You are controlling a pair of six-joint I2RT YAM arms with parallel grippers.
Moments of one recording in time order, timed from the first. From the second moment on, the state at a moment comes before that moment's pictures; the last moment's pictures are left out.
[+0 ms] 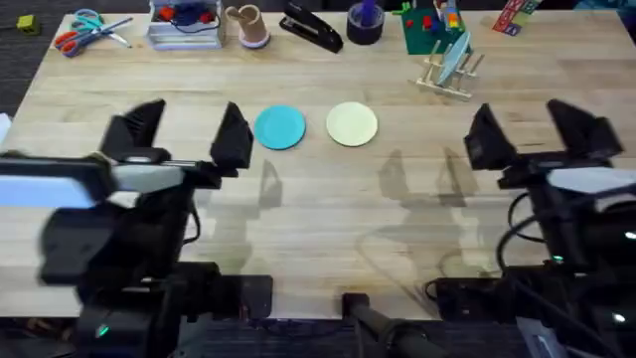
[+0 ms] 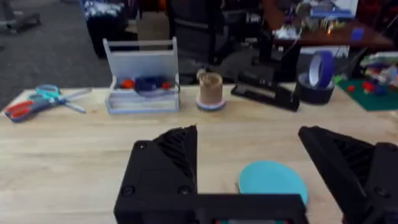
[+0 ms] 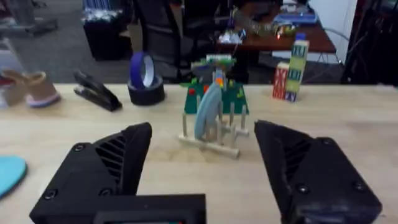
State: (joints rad) left arm 0.00 0.00 0.17 -0.16 0.03 -0.01; right arm 0.00 0.00 0.05 -0.01 -0.03 0.02
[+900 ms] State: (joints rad) left arm 0.00 0.64 0.93 -0.93 0.03 -0.02; right arm 0.00 0.73 0.95 -0.85 -0.03 0.02
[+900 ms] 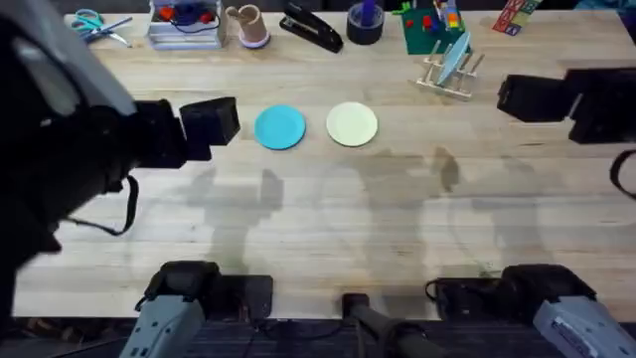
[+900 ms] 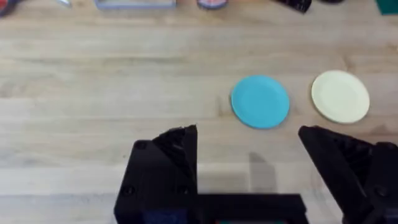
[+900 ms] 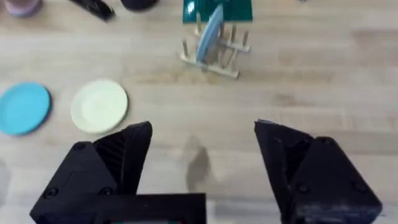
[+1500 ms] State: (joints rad) left arm 0.00 1.03 1.05 -1.05 0.03 -0.03; right arm 0.00 1.00 1.10 -0.98 -0.03 0.02
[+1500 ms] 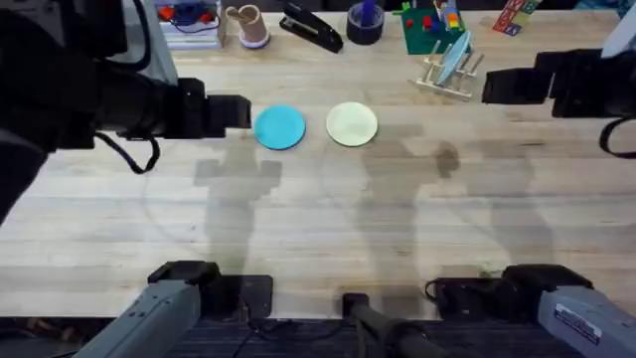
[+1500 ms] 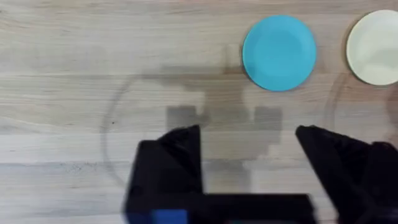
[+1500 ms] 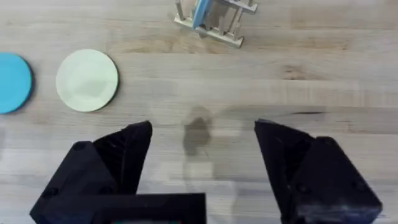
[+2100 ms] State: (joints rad) left arm 0.09 1.09 1.05 -0.99 0.31 0.04; right arm 0.00 1.00 1.10 -0.98 -0.03 0.02
